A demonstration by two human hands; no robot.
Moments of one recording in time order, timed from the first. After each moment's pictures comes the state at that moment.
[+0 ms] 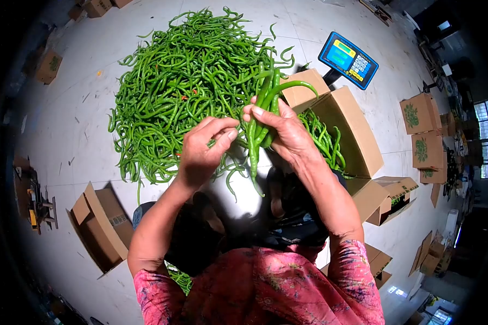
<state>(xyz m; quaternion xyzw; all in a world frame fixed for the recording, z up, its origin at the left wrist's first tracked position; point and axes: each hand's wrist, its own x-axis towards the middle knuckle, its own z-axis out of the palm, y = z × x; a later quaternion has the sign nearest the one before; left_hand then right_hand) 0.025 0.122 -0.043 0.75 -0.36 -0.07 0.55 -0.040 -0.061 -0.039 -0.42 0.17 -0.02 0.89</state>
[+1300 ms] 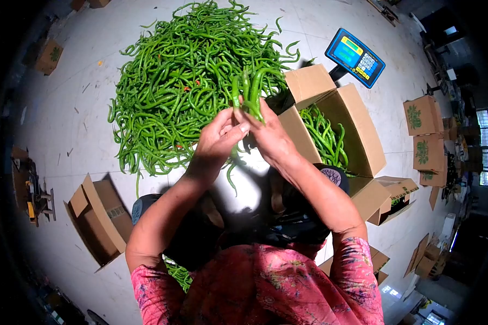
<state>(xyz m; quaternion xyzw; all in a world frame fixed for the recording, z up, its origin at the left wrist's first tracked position) 0.015 0.111 -0.056 0.55 -0.18 -0.36 0.73 -0.029 -0.021 -0.064 -0.52 0.17 -0.03 0.84</state>
